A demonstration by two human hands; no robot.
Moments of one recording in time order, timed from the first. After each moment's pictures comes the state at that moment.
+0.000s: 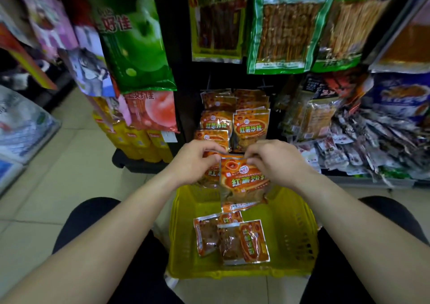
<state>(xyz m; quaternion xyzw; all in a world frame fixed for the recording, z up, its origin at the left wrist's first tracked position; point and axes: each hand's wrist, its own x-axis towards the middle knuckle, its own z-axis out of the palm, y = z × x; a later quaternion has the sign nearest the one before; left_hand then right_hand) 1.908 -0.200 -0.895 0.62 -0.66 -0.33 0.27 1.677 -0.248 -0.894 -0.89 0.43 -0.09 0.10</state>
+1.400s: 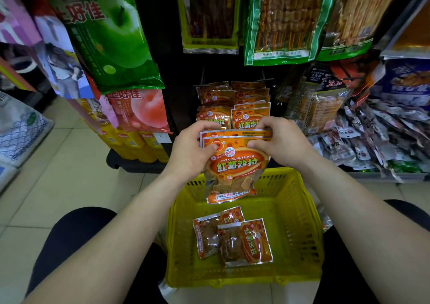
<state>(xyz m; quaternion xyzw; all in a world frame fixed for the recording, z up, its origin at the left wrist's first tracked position) 1.893 -0.226 -0.900 0.63 -0.54 -0.37 0.43 1.674 -0.298 -0.900 -0.78 0.52 -0.22 0.28</state>
